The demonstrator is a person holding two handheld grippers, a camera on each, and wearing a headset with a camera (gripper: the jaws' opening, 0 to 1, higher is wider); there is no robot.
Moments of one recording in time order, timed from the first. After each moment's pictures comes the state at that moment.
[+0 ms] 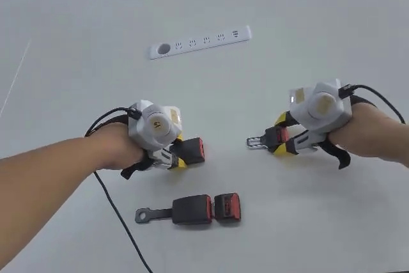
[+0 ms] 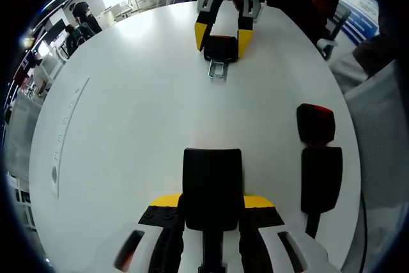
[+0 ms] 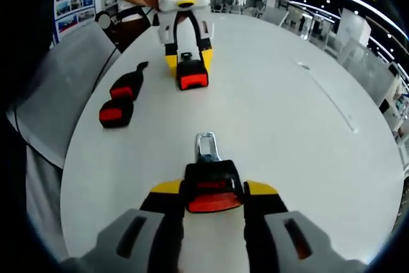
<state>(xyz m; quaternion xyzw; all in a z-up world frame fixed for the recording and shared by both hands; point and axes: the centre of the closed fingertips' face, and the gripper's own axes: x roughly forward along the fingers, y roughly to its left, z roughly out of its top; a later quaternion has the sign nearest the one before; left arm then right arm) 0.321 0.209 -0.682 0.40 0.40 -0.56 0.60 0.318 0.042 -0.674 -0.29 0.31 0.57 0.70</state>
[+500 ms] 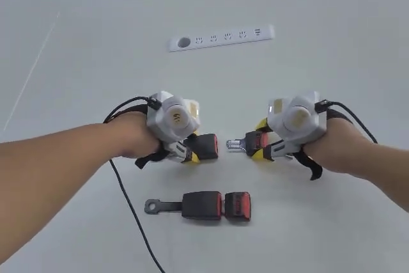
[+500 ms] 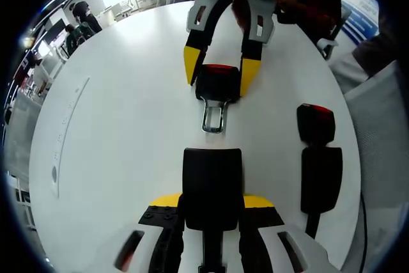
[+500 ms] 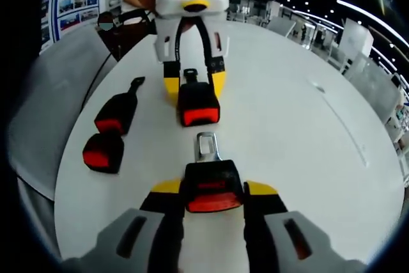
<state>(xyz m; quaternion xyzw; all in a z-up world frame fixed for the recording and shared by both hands) 0.324 0.209 -0.683 0.40 0.40 -0.56 0.60 0.326 0.109 -0.679 -0.29 0.29 0.58 0.70</state>
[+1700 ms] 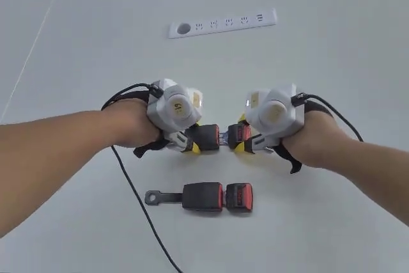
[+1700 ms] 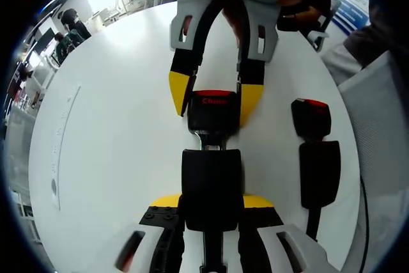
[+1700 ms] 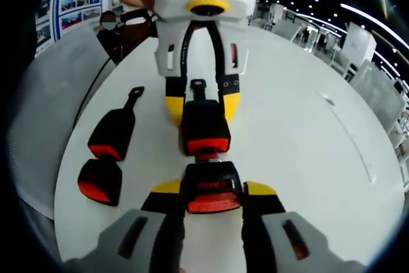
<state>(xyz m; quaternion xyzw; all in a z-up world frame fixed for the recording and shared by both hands) 0.322 0.206 -0.685 0.41 0.40 -0.58 0.58 0.325 0.146 -0.681 -0.29 0.28 0.59 0.70</state>
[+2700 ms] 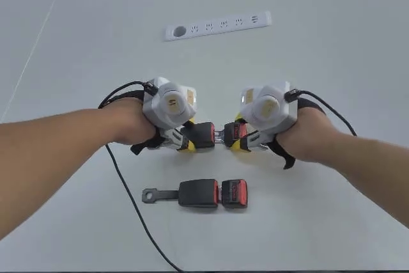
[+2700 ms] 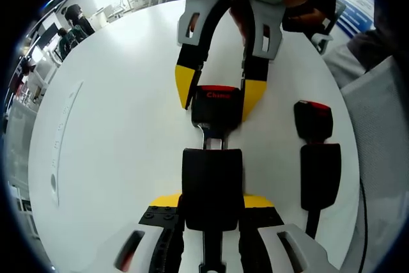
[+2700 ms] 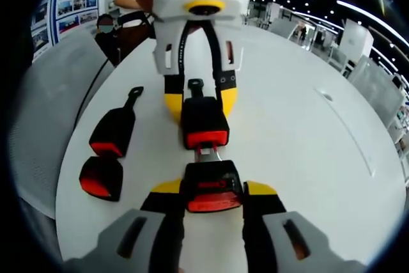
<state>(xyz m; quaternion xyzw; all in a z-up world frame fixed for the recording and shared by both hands) 0.318 0.205 -0.681 0.41 0.41 -0.57 0.58 0.323 0.133 -0.682 -0.28 0.29 0.58 0.71</state>
